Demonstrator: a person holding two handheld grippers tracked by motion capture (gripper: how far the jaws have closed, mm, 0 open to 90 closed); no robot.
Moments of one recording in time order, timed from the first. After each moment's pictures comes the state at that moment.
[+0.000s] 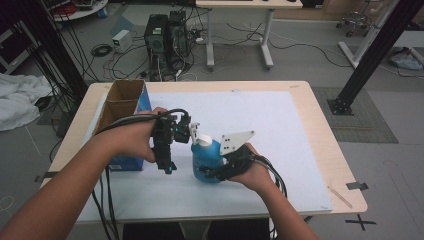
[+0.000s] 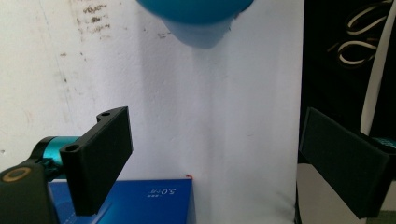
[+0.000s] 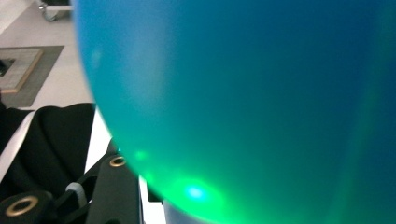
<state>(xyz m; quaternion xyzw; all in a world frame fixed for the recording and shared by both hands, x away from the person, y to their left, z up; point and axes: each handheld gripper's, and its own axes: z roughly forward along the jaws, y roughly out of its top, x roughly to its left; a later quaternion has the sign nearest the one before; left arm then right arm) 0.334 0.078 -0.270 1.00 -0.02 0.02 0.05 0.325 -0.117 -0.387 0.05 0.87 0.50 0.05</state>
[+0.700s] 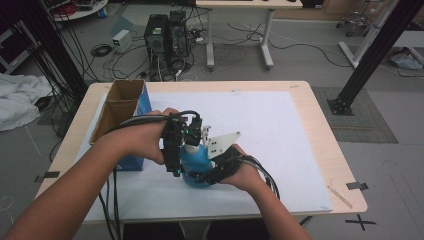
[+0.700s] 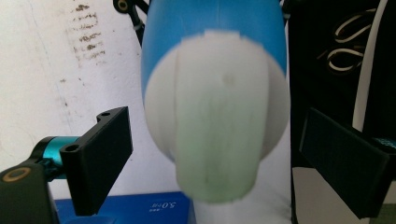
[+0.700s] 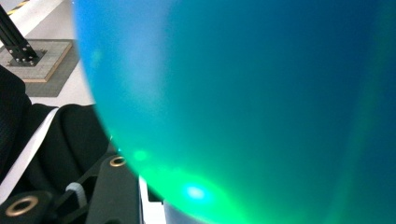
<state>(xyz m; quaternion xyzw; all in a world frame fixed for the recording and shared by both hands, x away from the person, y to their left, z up) 0.326 0.055 -0.263 1.00 -0.05 0.02 0.05 0.325 -0.088 -0.390 0.01 0.87 0.50 0.02</state>
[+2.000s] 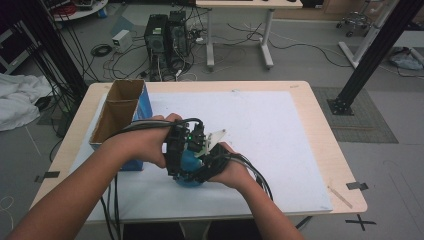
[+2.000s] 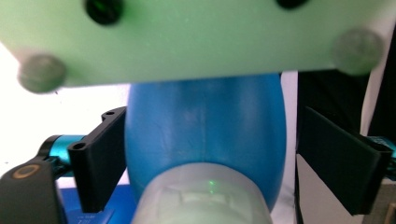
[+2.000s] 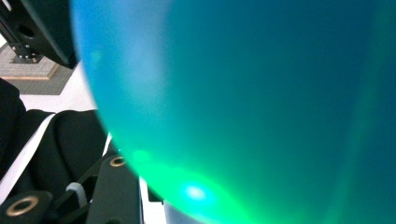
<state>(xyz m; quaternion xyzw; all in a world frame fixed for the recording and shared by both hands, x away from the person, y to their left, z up) 0.323 0.050 -0.280 1.00 -0.05 0.02 0.00 0.330 -0.060 -0.391 0.00 0.87 0.49 0.01</state>
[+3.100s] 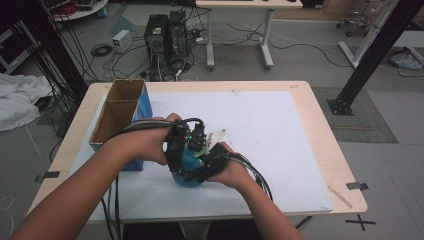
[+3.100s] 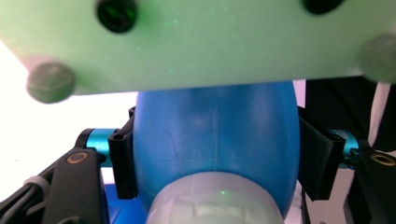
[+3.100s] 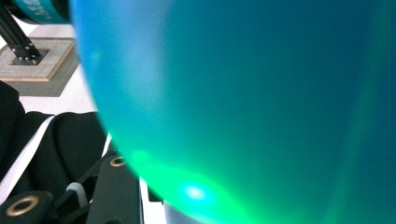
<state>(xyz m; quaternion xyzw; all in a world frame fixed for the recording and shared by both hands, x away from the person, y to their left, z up) 0.324 0.048 -0.280 1.00 -0.05 0.03 0.00 0.330 -0.059 -0.390 0.01 0.87 0.49 0.00</state>
